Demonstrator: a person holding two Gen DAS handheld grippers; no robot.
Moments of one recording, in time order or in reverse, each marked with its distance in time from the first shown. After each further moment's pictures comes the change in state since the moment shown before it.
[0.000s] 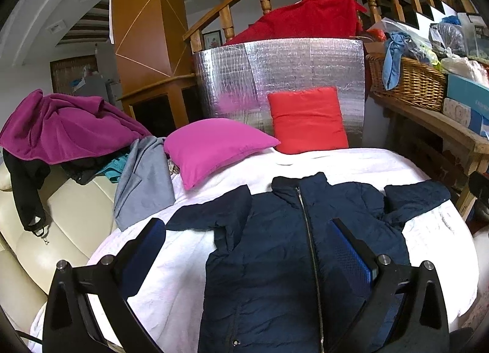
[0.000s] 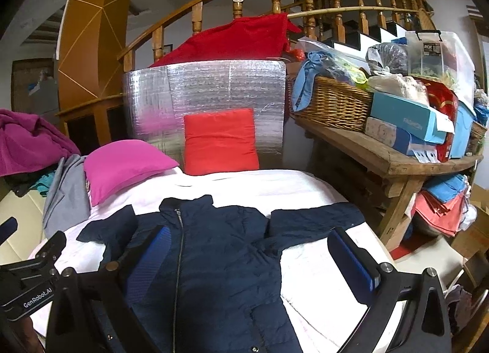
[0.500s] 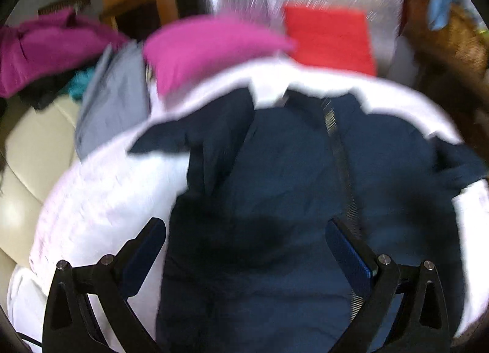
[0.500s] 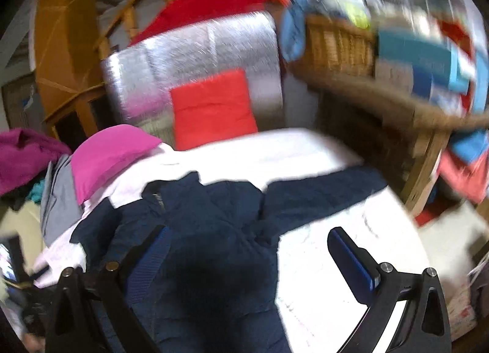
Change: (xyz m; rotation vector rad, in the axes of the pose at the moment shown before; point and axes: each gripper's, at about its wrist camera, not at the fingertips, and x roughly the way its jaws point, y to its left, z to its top) left arm 0.213 -0.003 -0.082 -0.082 0.407 0.020; right arm 0.143 -0.098 -0.022 0.161 0.200 0.110
